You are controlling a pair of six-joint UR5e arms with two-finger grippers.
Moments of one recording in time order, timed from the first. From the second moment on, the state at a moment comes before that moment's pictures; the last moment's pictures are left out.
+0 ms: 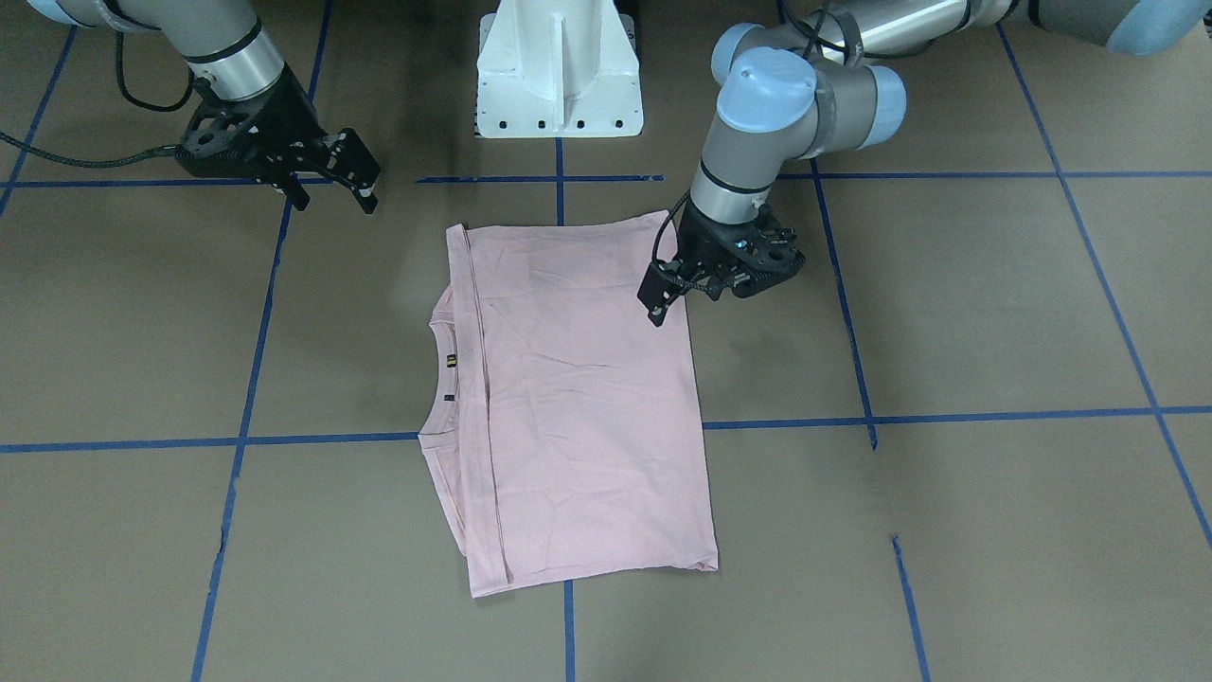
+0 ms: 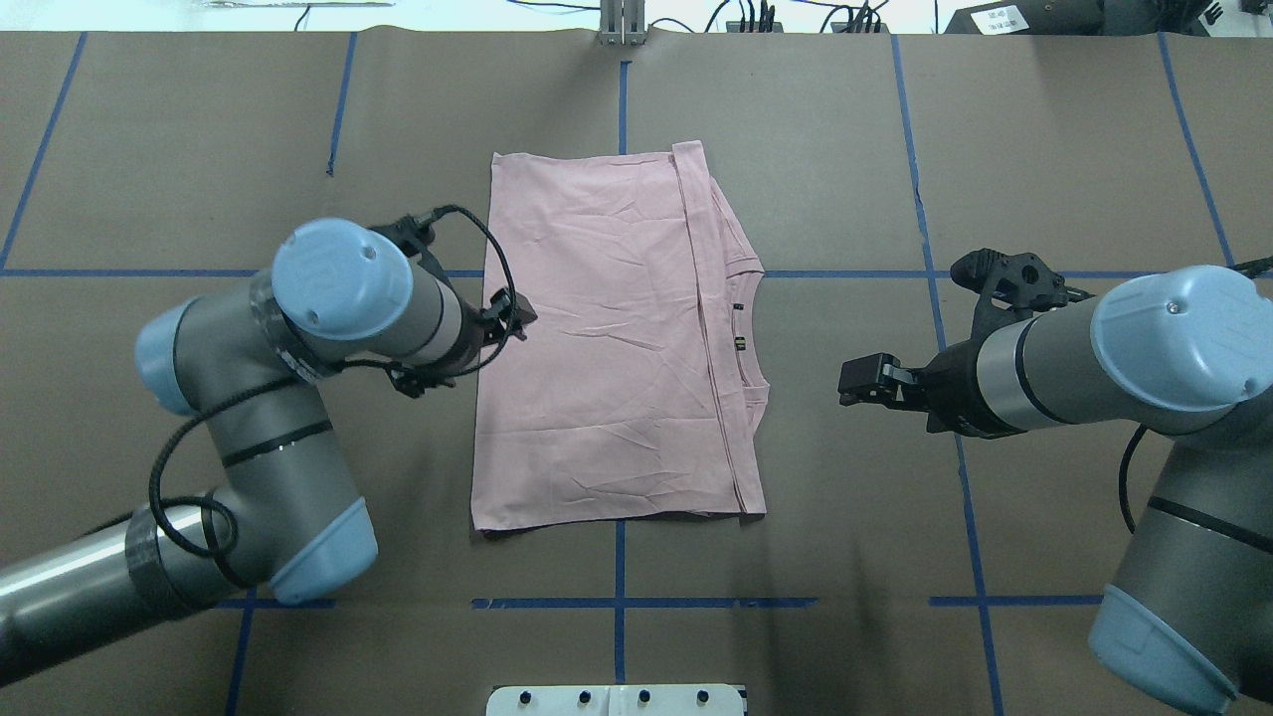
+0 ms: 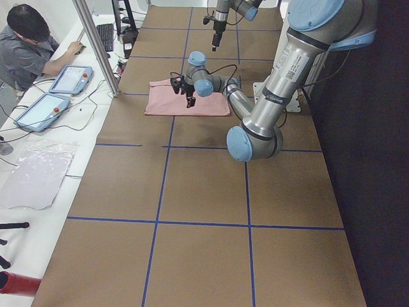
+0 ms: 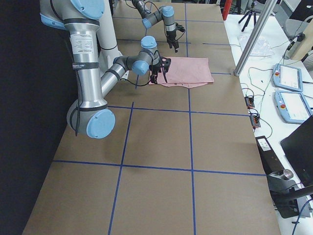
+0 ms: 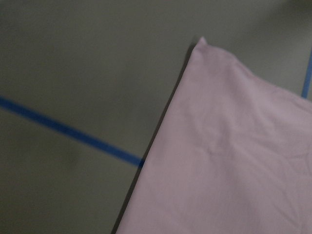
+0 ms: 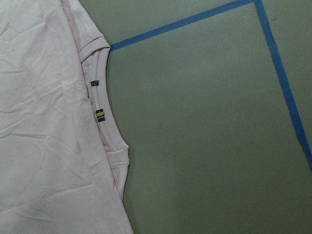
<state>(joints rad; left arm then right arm) -0.52 -2.10 -1.76 -1.75 -1.79 -1.81 0.58 -1.45 2.17 -1.35 1.88 1.48</state>
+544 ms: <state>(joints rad) -0.35 -2.08 -1.79 -1.66 -1.71 -2.00 0.58 -1.44 2.17 -1.35 1.88 1.48</state>
